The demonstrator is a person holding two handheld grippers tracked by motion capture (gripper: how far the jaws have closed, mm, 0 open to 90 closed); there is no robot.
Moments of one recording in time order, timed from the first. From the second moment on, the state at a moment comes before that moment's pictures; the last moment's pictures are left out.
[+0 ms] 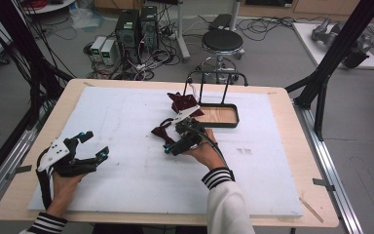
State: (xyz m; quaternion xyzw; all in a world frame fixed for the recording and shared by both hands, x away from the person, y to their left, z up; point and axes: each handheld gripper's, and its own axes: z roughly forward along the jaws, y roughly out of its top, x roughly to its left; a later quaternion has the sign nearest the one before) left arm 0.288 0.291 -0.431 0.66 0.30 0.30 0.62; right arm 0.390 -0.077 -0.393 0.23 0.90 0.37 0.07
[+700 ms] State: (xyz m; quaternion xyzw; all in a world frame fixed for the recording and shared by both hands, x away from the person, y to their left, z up) left arm 0.289 0.290 -0.434 0.66 0.30 0.29 0.62; right arm 0.399 -0.066 -0.412 0.23 0.92 0.31 0.08
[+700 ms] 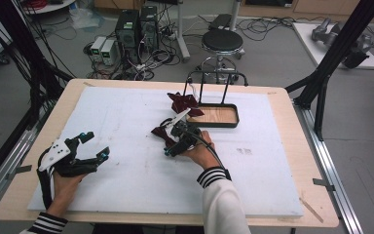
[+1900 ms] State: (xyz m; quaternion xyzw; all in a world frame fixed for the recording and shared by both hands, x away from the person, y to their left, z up) left arm 0.291 0.293 -0.437 0.66 0.31 0.29 0.62; right arm 0.410 -0.069 -0.418 0.27 0.92 0.27 0.10
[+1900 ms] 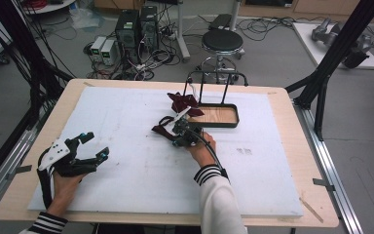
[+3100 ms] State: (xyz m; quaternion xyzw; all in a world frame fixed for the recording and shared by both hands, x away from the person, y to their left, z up) left arm 0.291 0.290 -0.439 0.66 0.31 0.29 0.62; right arm 0.384 -0.097 -0.370 0.25 0.87 0.39 0.13
